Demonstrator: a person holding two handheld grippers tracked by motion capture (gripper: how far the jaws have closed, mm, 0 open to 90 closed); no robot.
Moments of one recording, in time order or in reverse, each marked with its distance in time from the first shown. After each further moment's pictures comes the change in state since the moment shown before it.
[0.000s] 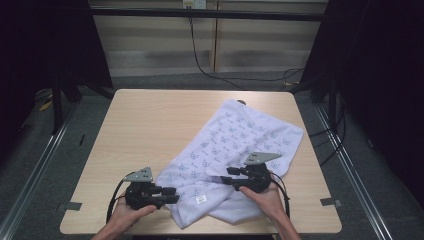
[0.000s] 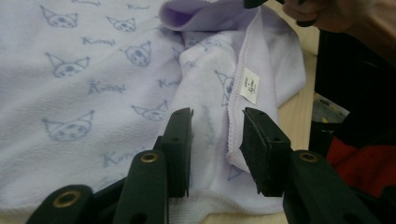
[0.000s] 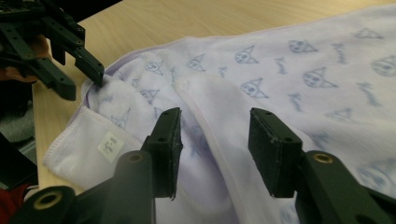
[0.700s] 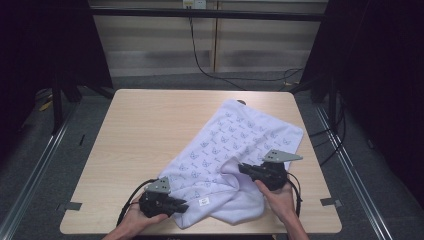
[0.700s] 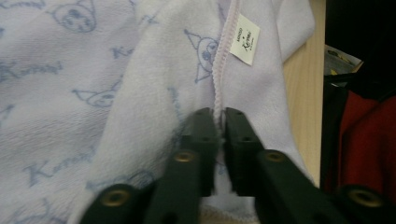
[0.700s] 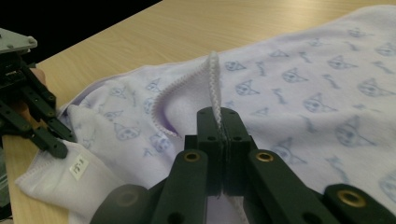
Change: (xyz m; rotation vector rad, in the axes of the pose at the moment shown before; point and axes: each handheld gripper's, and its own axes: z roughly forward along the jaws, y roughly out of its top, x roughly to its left) left arm -0.013 -0.005 0.033 0.154 -0.009 0.126; right arm -0.015 -0.010 -0.045 -0.129 -0.141 0.063
